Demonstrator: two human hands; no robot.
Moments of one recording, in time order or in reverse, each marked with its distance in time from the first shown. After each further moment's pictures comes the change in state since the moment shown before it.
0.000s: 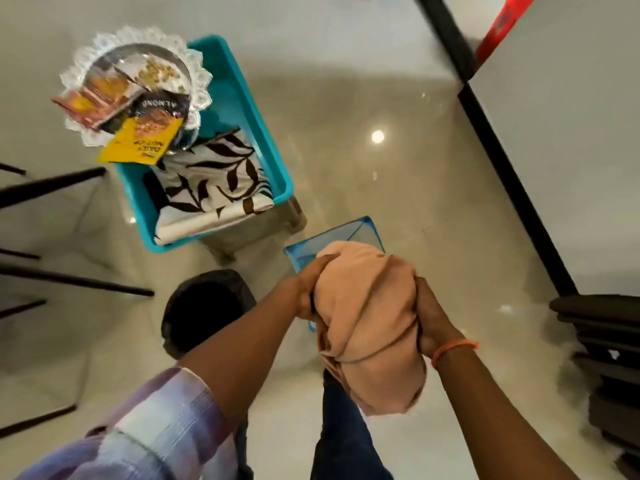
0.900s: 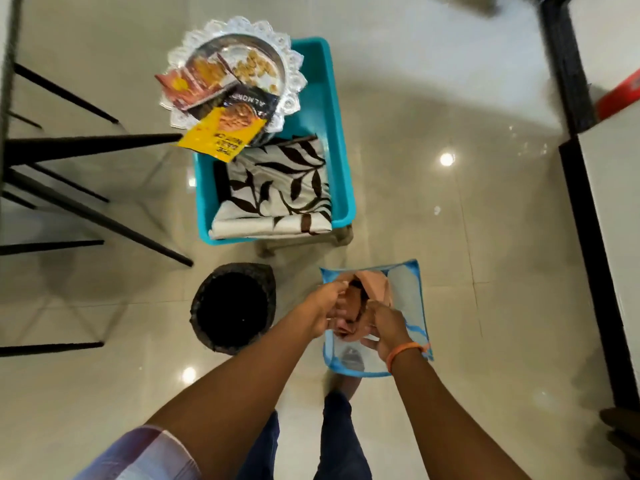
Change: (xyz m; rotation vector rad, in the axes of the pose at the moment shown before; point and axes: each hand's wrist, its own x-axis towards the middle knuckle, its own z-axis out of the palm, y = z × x) left_hand 0.007 0.022 -0.037 -0.281 0.230 0.220; right_hand 0.069 -0.018 0.124 -0.308 0.056 0.108
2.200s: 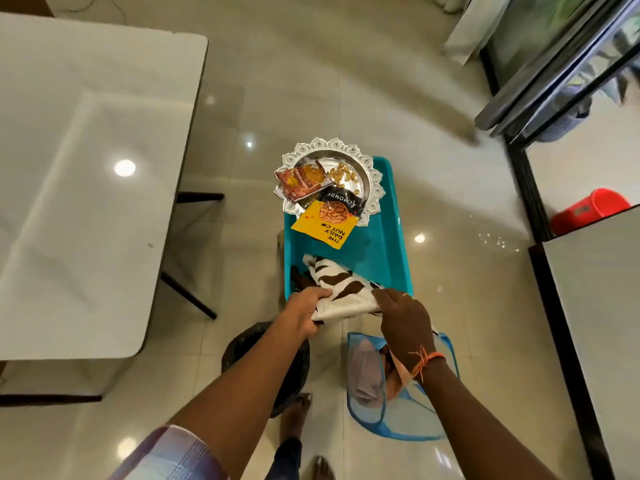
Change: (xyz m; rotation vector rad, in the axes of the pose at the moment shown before) left_hand -0.057 0.092 -0.231 -0.490 -0.095 0.177; right_hand -0.126 -0.074 0.166 -1.432 0.482 -1.518
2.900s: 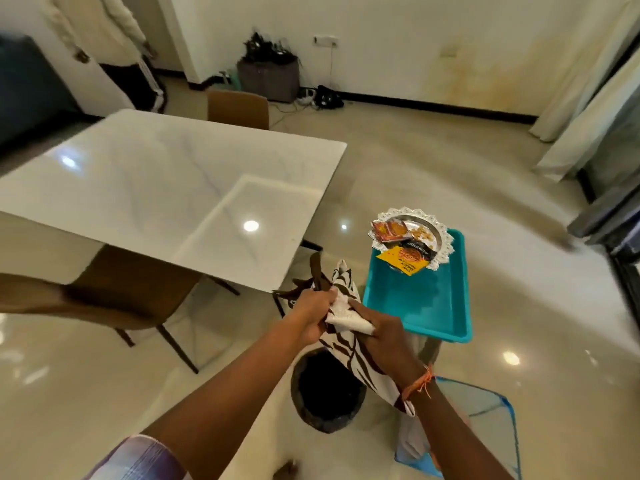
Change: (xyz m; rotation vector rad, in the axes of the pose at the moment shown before) left_hand -0.295 -0.055 -0.095 -0.003 0.207 0.447; right_hand -0.121 -0.155 -0.116 0.777 -0.125 -0.316
